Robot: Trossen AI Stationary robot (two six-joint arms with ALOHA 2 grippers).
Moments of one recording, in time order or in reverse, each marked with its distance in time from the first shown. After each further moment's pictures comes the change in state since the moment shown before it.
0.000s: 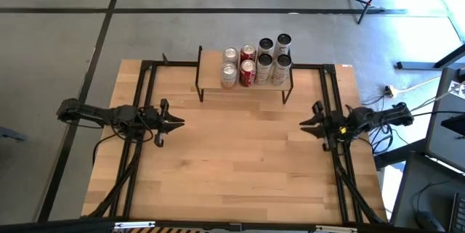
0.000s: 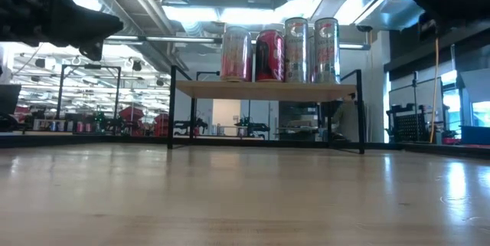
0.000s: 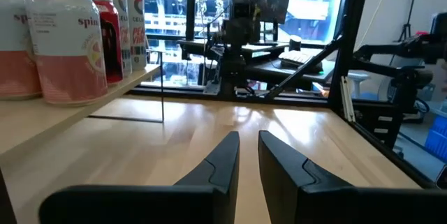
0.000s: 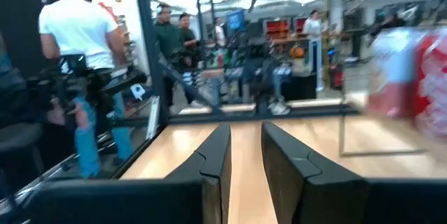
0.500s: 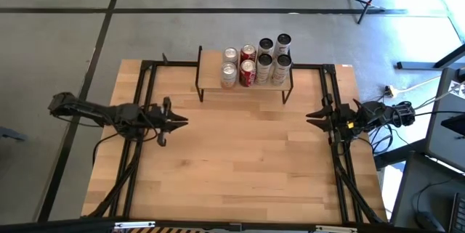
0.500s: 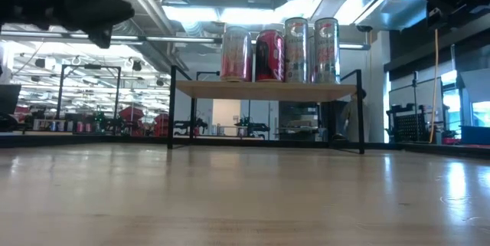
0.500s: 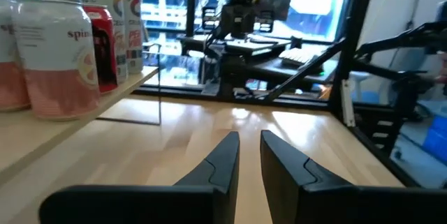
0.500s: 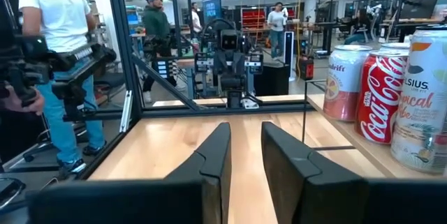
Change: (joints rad) left arm 0.000 0.246 0.108 0.107 -0.009 -0.025; right arm 0.000 0.000 0.180 -0.245 0.085 -0.043
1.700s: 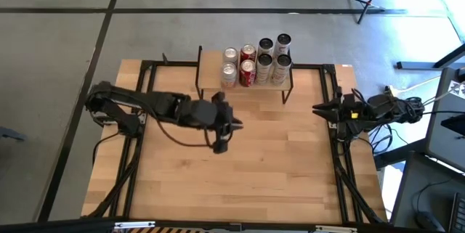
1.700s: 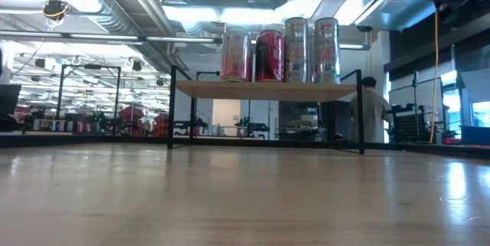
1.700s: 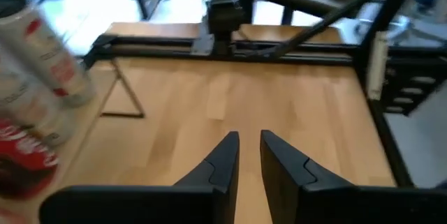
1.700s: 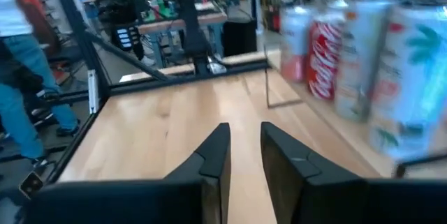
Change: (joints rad) left arm -0.055 1.237 1.557 -0.880 -0.076 -0.080; right arm 0.000 0.128 0.265 -0.356 0.128 0.155
